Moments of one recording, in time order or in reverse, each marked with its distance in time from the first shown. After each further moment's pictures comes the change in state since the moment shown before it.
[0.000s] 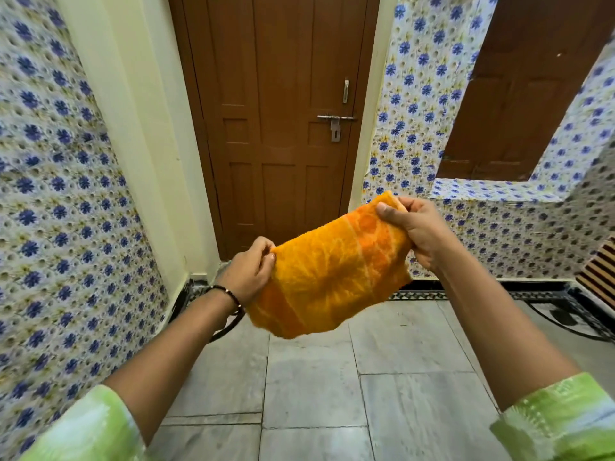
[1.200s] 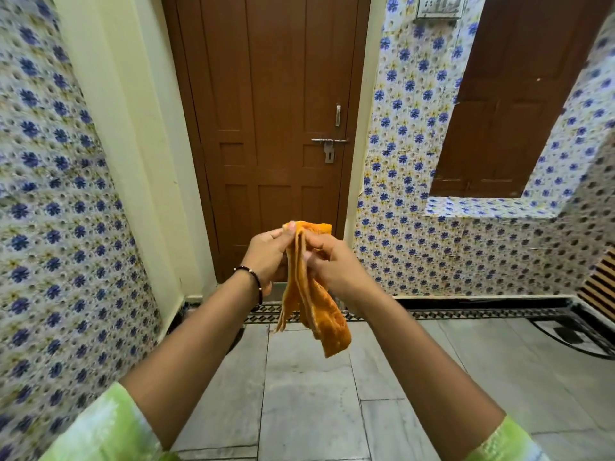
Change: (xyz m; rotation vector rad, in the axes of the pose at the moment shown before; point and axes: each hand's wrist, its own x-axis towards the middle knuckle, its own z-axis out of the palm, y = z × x) left_hand 0.036 0.079 -0.005 -0.912 0.009 -0.272; right_hand -0.021 0.017 0.084 -0.253 -0.241 -0.175
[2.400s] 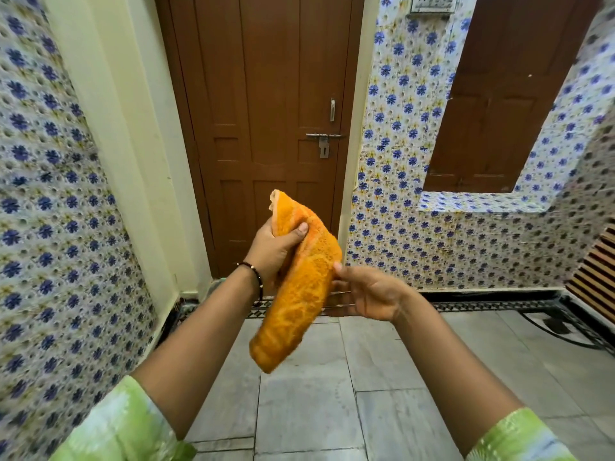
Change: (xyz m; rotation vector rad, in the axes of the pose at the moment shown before) left_hand -0.010 0.000 0.010 -0.133 -0.026 -0.005; right_hand -0.020 0.056 -0.050 0.540 -0.291 0.478
